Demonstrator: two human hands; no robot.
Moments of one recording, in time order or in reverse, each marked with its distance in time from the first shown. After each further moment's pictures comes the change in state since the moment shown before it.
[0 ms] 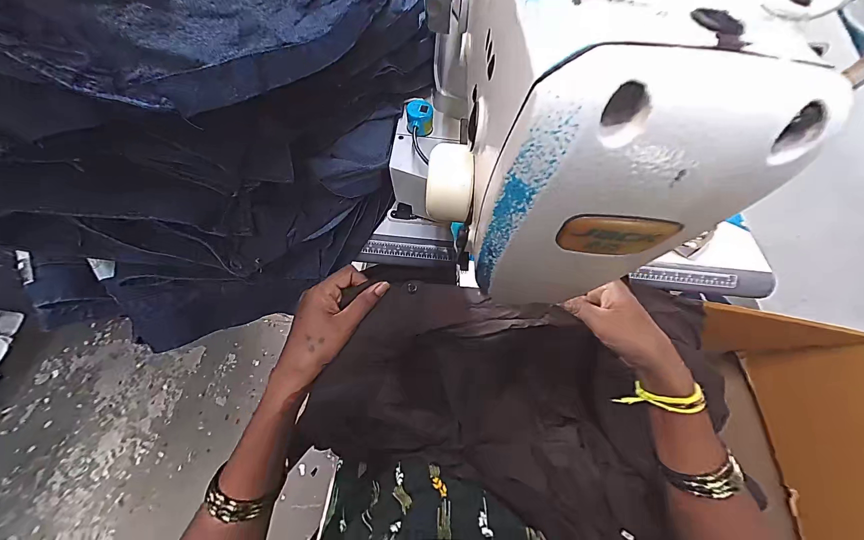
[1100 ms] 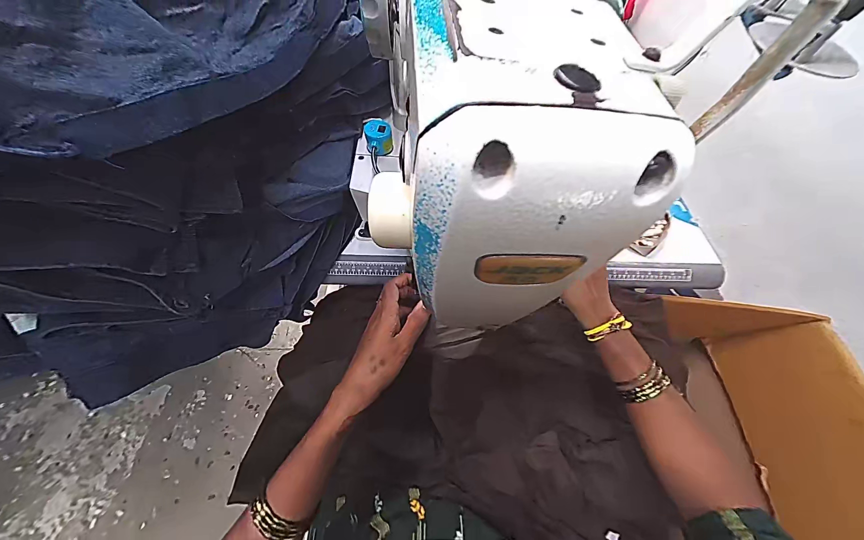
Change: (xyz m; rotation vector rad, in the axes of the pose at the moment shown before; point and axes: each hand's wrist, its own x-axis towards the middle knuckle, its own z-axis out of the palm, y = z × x) left_hand 0.006 0.053 0.085 -0.184 -0.218 -0.048; right_hand 0.062 0.062 -0.039 -1.132 0.412 -0.416
